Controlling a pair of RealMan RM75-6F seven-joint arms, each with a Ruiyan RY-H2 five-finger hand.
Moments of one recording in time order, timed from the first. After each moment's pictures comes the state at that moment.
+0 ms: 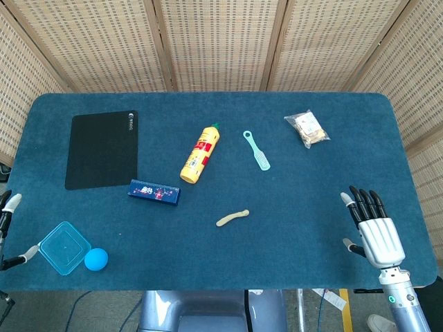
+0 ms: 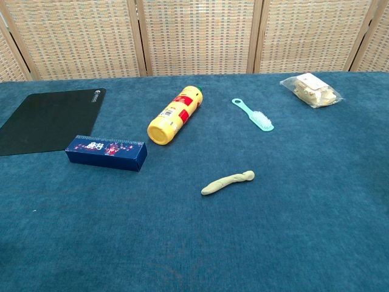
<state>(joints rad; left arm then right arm) -0.02 -1.07 -0.02 -1.68 1.54 1.58 0.05 0.21 -1.27 0.01 -1.51 -1.57 1.52 -0.12</state>
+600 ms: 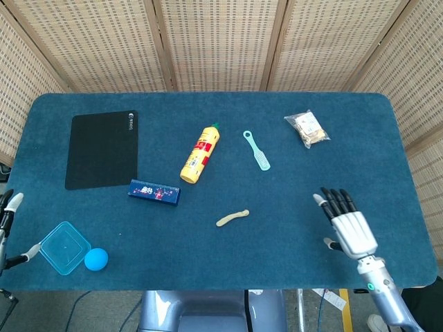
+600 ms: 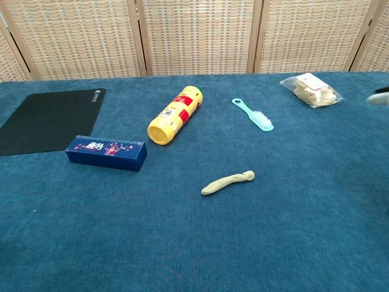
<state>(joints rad) -0.02 -1.09 -0.04 -1.66 1.54 1.58 0.06 0.32 -1.33 0.02 -1.47 -1.57 1.31 -0.14</state>
